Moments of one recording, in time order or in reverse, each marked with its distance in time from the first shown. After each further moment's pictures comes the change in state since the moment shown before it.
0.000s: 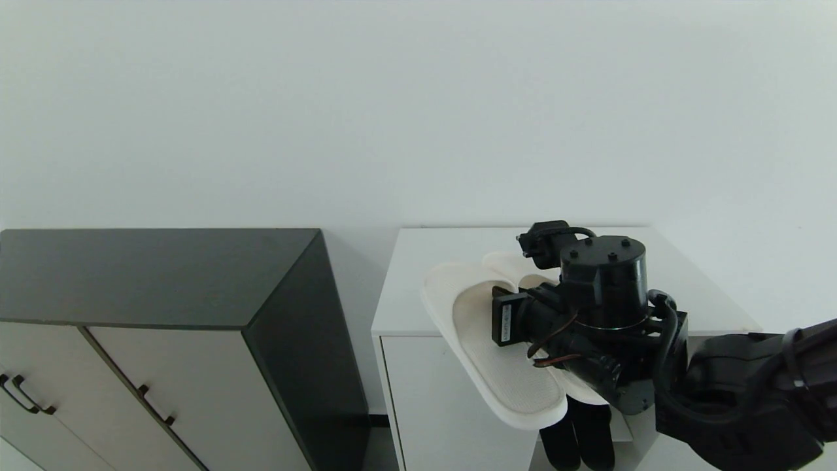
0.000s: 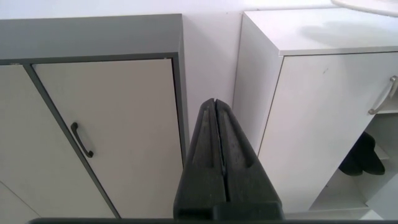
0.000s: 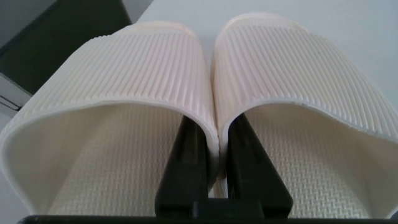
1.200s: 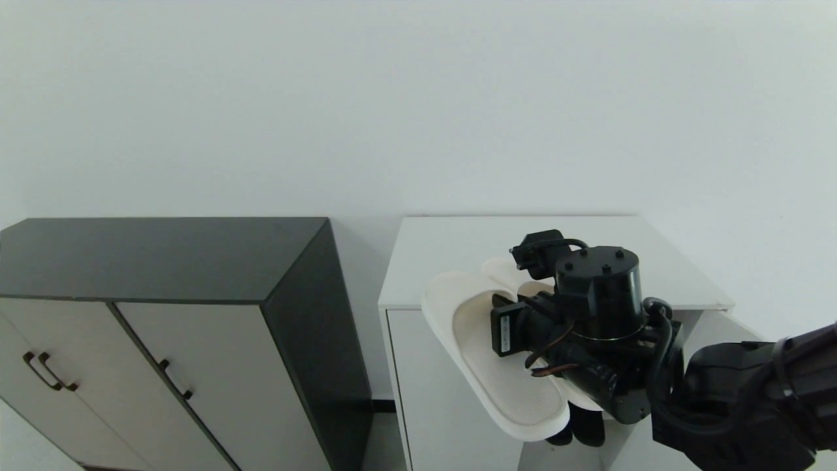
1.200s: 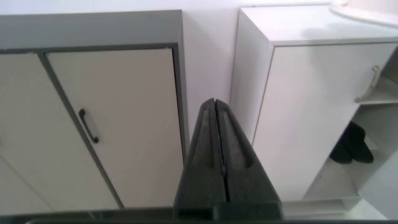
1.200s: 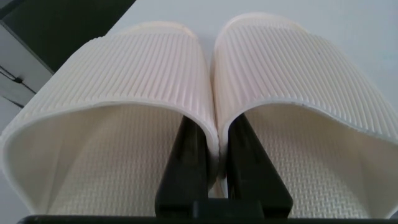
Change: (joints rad) left arm 0.000 0.000 0.000 0.000 -0.003 -0.001; right arm -0.005 0.014 0.025 -0.014 -0.008 -0.047
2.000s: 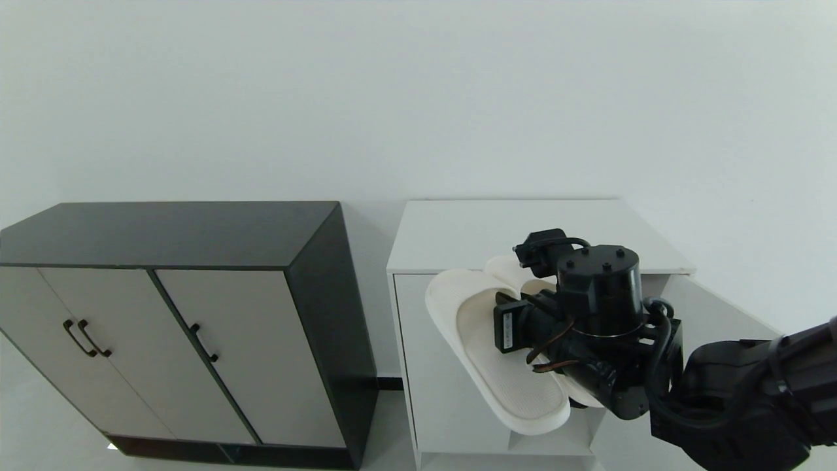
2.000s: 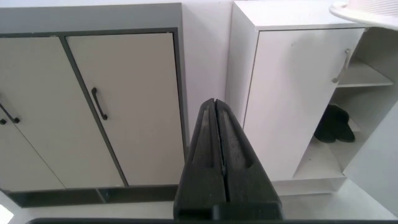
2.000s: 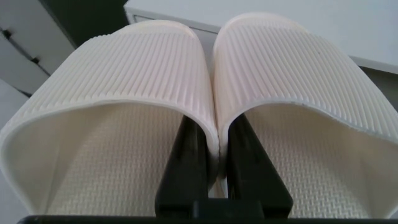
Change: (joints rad) left arm 0.000 0.000 0.000 0.000 0.000 -0.003; right arm -0.001 0.009 -0.001 -0.006 0.000 0.000
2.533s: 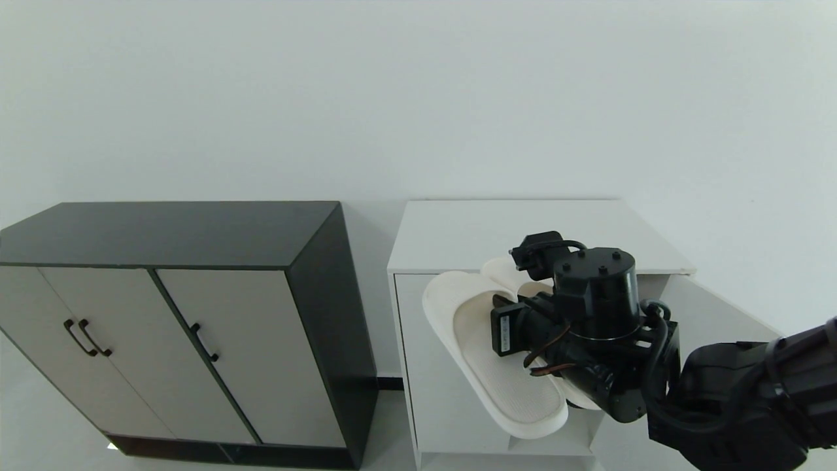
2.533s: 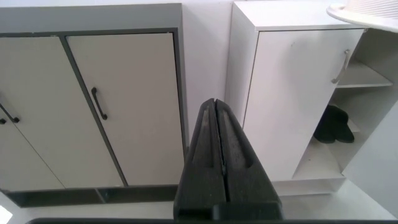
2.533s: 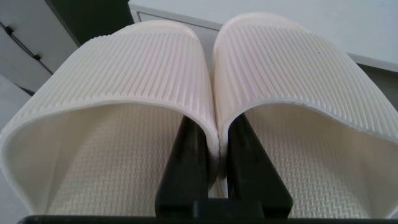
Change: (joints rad) left arm 0.000 0.000 0.000 0.000 0.000 -0.001; right arm -0.002 0.003 0.000 0.001 0.000 0.000
